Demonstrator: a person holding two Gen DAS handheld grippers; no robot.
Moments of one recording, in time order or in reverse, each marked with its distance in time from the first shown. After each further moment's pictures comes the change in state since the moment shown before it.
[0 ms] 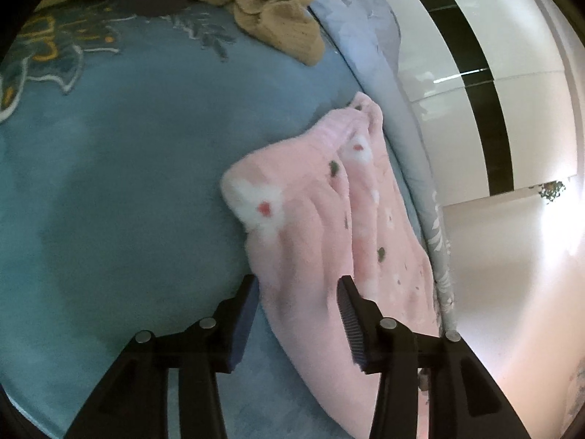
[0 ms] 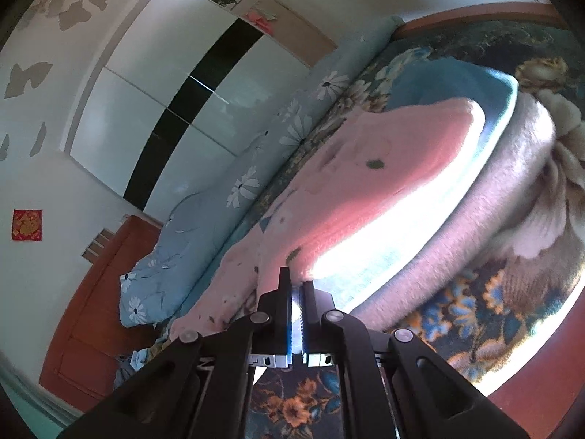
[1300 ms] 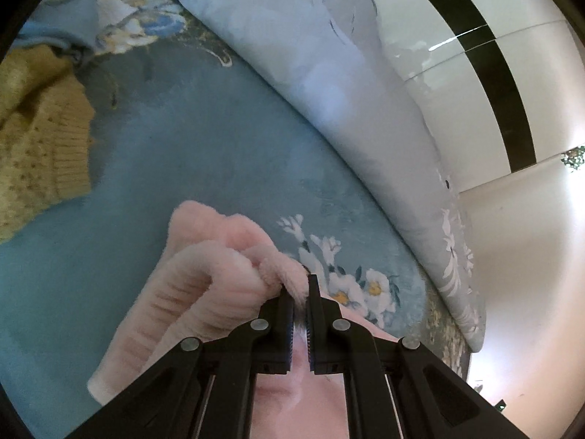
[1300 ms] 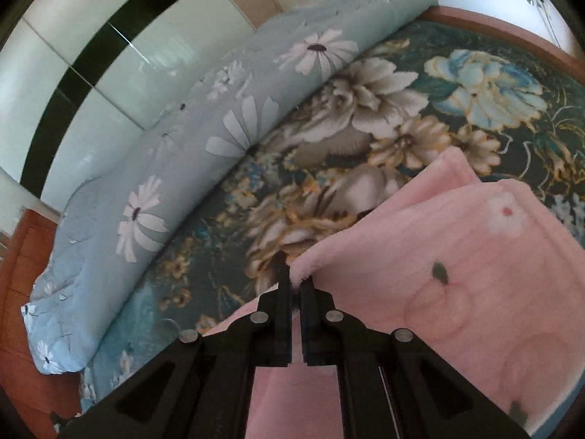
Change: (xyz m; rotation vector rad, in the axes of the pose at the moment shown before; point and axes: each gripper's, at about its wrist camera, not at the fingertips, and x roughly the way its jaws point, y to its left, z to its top) left arm 0.166 -0.157 0.165 0.157 0.074 0.110; right arm 0.339 0.025 0.182 -0.023 0.180 -0.440
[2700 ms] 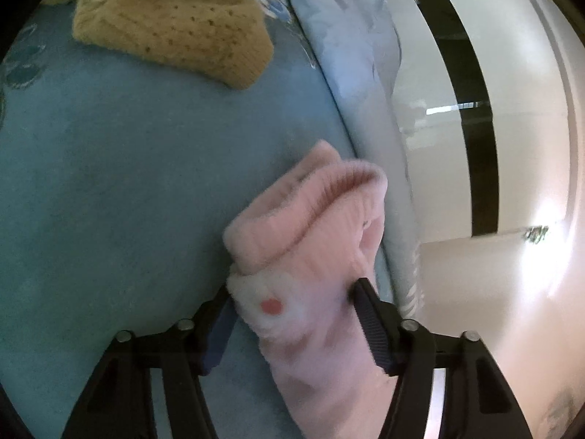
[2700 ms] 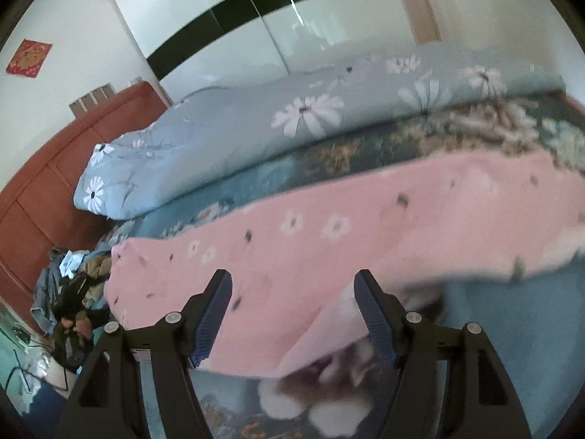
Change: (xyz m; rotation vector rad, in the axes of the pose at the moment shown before) left arm -0.039 0.115 -0.082 -0.305 -0.152 -0.239; right arm -0.090 0.100 -0.207 -0.519 0.014 0.306
